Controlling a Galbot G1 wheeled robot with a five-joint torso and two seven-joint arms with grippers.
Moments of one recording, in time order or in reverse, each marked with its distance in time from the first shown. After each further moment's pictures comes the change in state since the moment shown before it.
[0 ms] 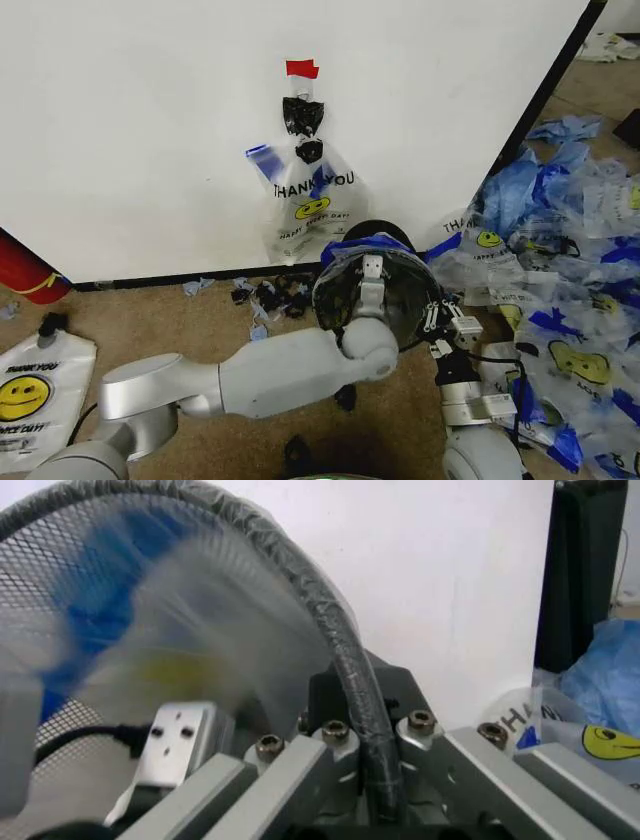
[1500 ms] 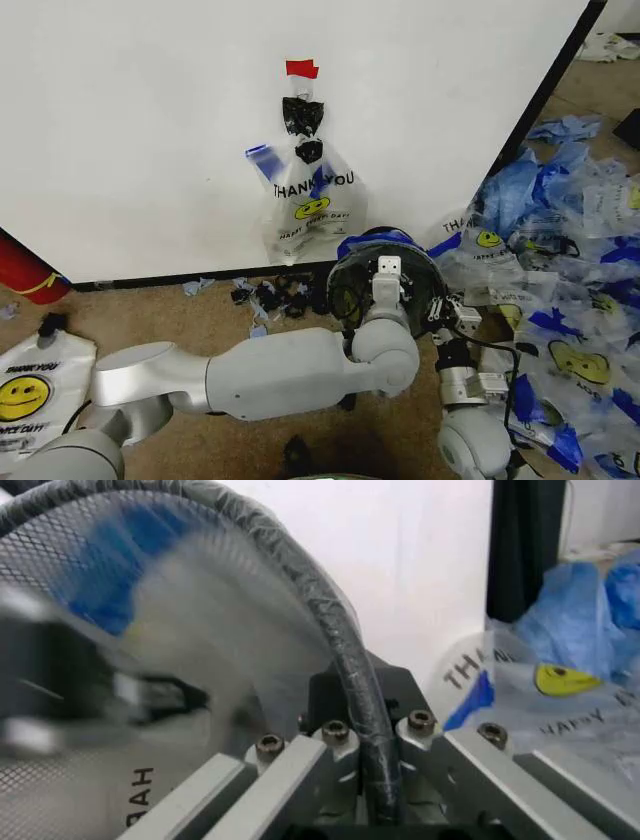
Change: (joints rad) left arm -0.093 0.035 -0.007 -0.266 -0.260 0.021 -0.112; right arm 0.101 0.017 0.000 -0.147 0.092 -0.017 0.056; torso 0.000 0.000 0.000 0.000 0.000
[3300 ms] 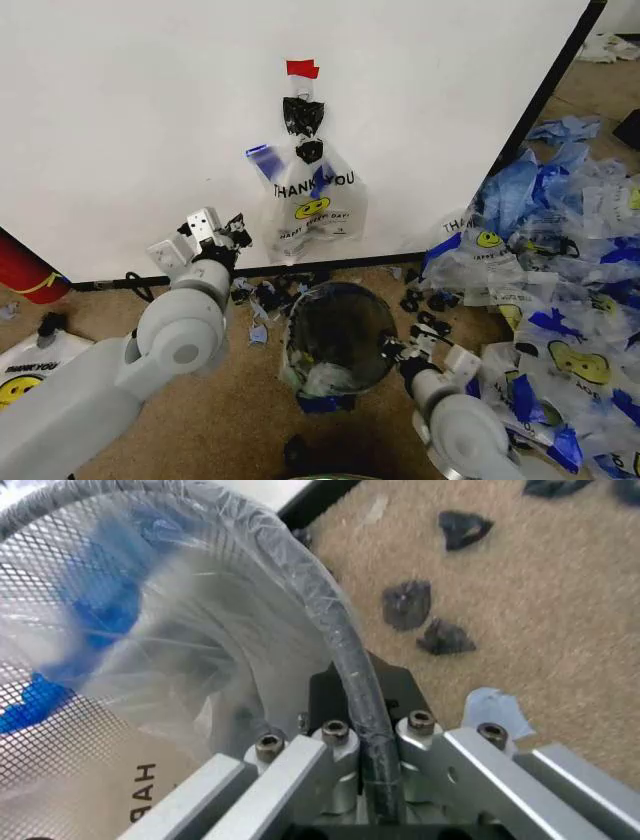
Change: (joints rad) left arm 0.503 0.606 -0.790 -0.464 -0.049 0.017 0.178; right arm 0.213 -0.223 -0.324 0.194 0.976 -0.415 0.406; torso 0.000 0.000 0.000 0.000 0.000
